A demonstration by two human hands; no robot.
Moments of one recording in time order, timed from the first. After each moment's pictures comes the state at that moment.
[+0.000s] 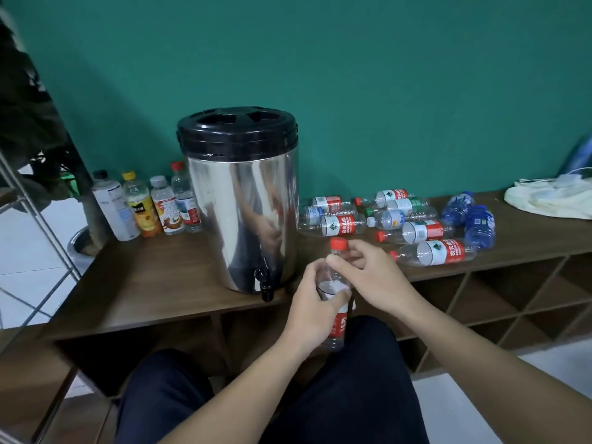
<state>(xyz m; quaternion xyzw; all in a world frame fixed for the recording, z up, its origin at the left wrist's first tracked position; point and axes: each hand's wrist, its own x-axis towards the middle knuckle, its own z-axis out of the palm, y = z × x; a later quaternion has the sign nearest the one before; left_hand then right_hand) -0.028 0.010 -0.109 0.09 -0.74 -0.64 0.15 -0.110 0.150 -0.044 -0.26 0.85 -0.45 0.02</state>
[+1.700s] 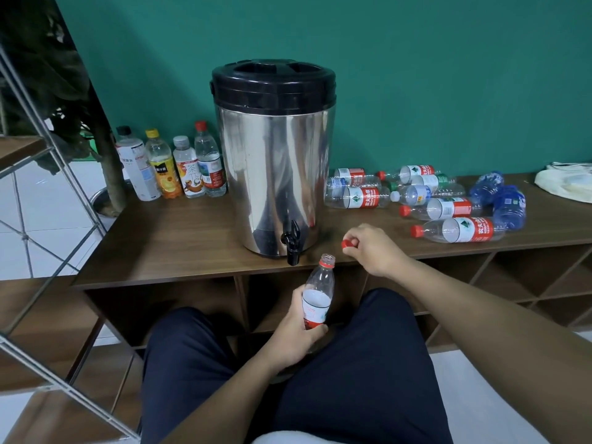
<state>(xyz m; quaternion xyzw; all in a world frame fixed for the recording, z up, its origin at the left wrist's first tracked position) 0.040 -0.058 -0.236 0.07 -0.80 -0.60 0.03 -0.166 0.102 -0.108 -0.34 0.92 -0.18 0.01</state>
